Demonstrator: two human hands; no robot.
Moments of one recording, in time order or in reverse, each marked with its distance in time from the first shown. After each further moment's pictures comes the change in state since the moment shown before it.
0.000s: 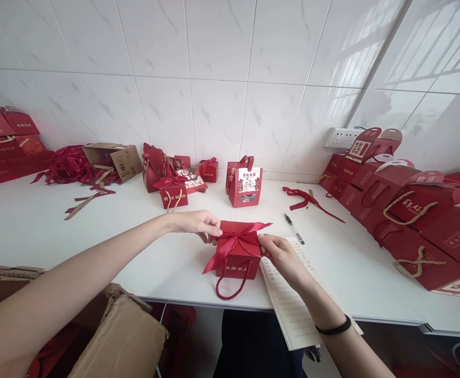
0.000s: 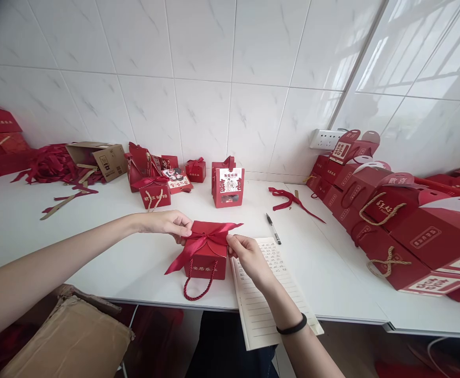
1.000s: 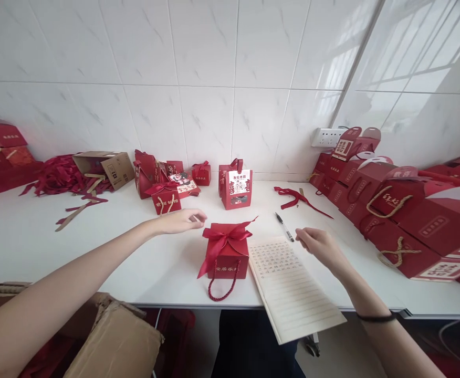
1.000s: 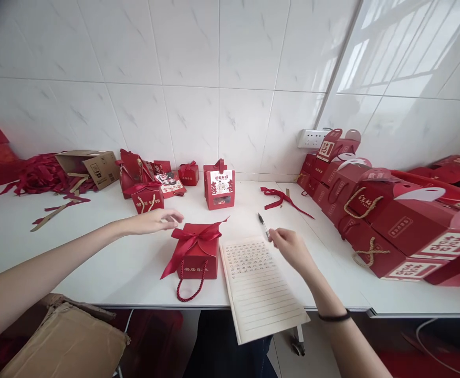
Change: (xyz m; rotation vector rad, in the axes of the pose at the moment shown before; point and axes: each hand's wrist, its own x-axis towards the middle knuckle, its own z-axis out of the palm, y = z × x) left_hand -0.007 -0.011 -0.018 0.431 0.346 -0.033; right_hand -0.020 -0.012 -0.098 -0.710 0.385 0.245
